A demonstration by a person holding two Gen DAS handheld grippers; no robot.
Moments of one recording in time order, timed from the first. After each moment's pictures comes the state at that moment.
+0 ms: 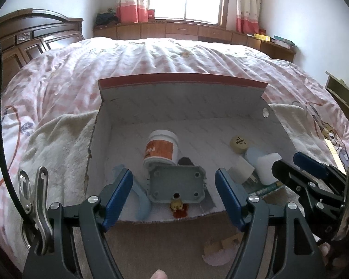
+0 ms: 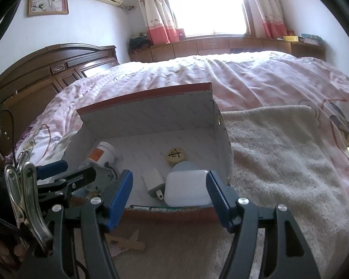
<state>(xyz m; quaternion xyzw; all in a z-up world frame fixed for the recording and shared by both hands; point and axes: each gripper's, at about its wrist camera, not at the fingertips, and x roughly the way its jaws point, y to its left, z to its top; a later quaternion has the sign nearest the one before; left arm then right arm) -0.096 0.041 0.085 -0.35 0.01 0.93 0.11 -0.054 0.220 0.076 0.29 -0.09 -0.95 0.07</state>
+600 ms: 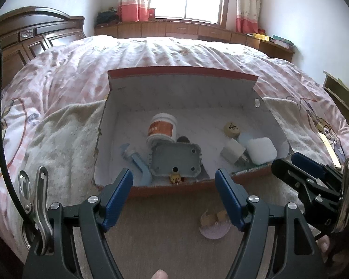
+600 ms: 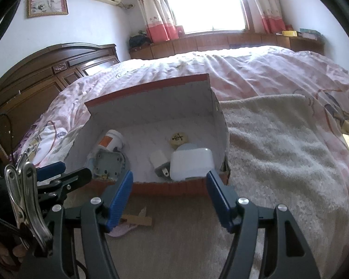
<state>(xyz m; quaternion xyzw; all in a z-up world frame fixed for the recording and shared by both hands) -0.063 0.032 0.085 -0.36 0.00 0.93 0.11 -0.024 0.220 0.072 0.30 -0.10 -0.95 0.07</state>
